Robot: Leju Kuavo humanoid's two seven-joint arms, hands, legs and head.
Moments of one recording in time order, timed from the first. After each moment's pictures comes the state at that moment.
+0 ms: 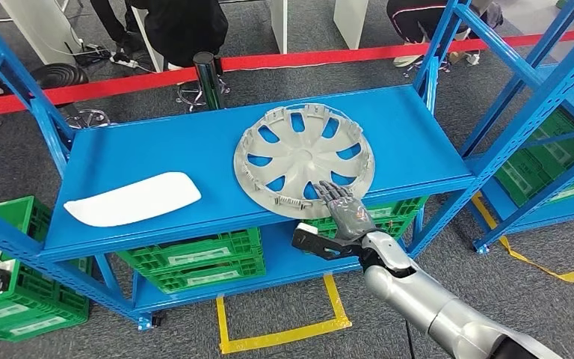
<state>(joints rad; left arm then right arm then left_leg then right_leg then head) -0.12 0.02 -1.17 -0.21 0.69 0.25 -0.08 -0.53 -0.31 0.82 -0.95 0.60 -0.24 0.22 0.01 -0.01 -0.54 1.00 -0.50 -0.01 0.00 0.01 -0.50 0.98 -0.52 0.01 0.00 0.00</state>
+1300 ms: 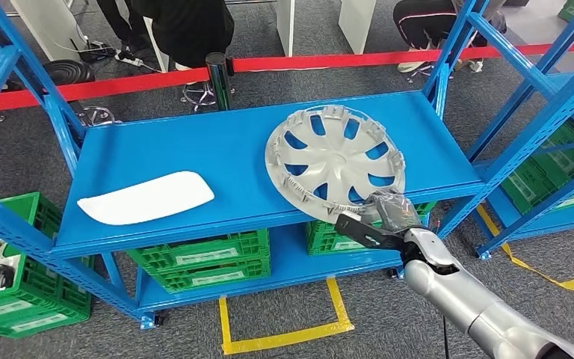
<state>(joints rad) -0.12 0.02 -1.17 -0.21 0.74 0.28 -0.10 -0.46 -0.47 0.72 -1.00 0.55 -0.18 0.34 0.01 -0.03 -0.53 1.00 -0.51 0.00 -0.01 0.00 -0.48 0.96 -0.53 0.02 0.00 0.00</state>
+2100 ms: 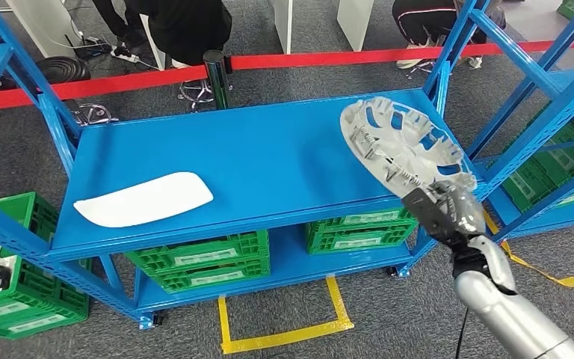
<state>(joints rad) -0.11 0.03 -1.16 -0.21 0.78 0.30 -0.11 -0.22 -0.64 0.39 -1.43 0.38 -0.40 0.43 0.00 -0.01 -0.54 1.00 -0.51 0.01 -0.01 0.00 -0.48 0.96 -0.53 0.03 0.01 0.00</state>
